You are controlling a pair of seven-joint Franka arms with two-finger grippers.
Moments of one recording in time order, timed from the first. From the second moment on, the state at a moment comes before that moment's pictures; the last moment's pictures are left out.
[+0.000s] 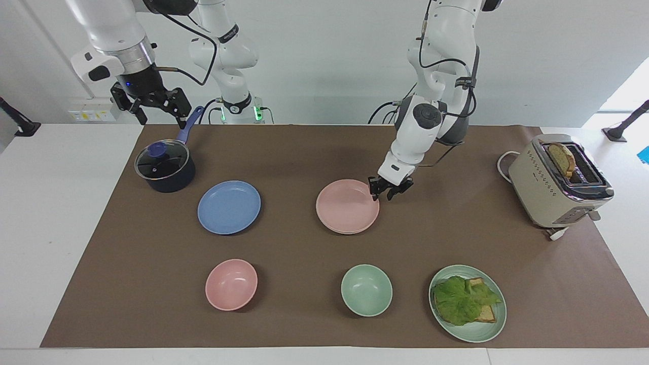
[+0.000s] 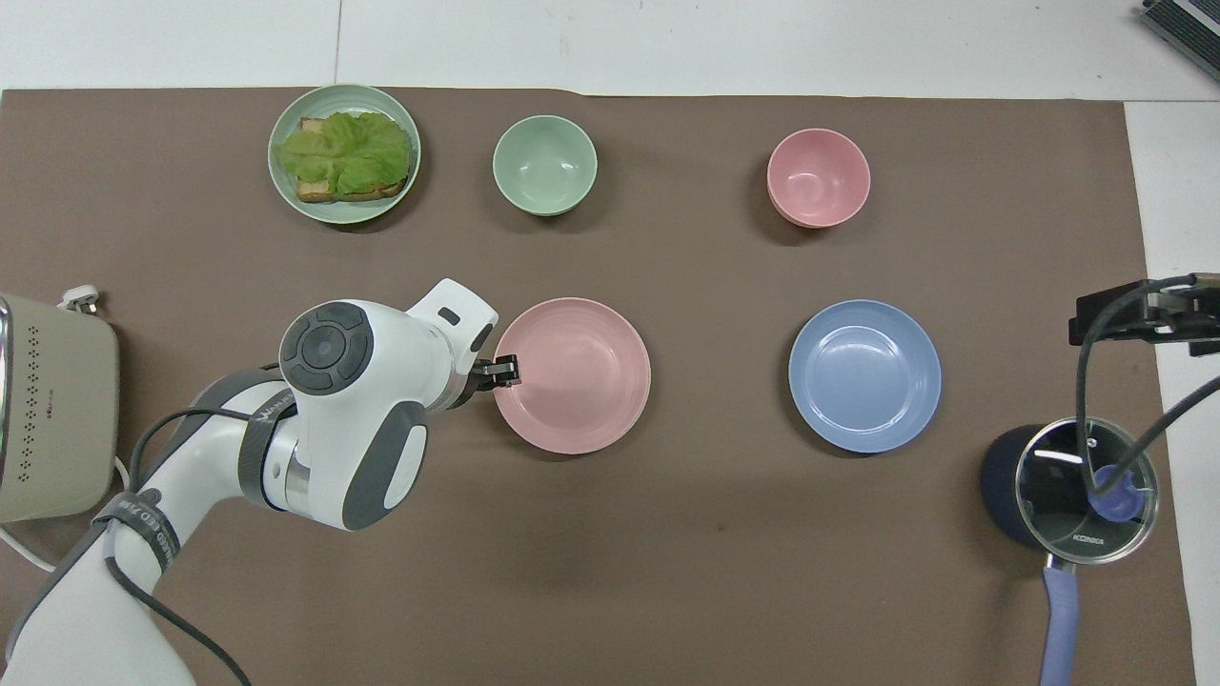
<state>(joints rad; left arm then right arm) -0.43 0.16 -0.06 -2.13 -0.18 2.38 -0.44 -0.05 -0.04 0.04 -1.55 -0.04 1.49 0.11</state>
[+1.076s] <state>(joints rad) -0.09 -0.03 -0.01 -1.97 -0.05 1.97 -0.05 -0.06 -0.04 0.04 -1.55 -0.04 1.51 0.08</state>
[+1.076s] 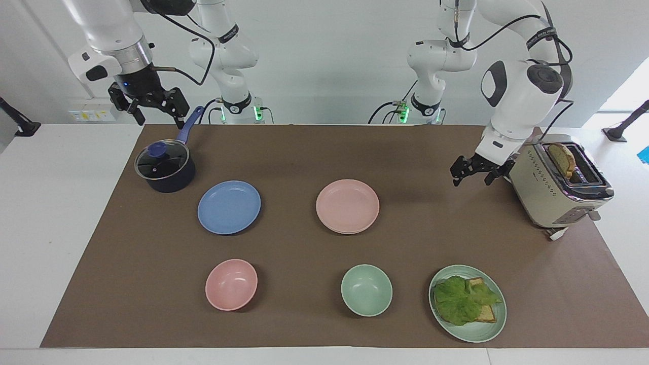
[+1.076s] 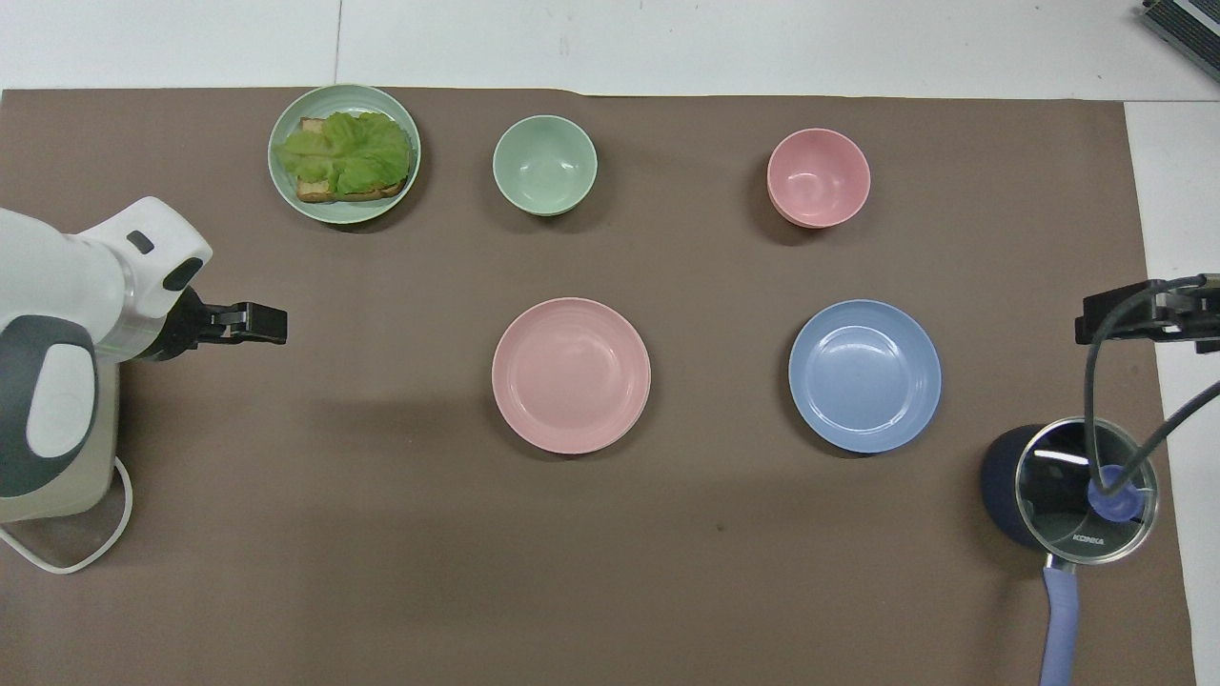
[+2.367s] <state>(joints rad) -0.02 -0.09 -0.02 -1.57 -0.05 1.45 0.03 -0.10 0.09 0.04 -2.10 -0.04 2.25 -0.01</state>
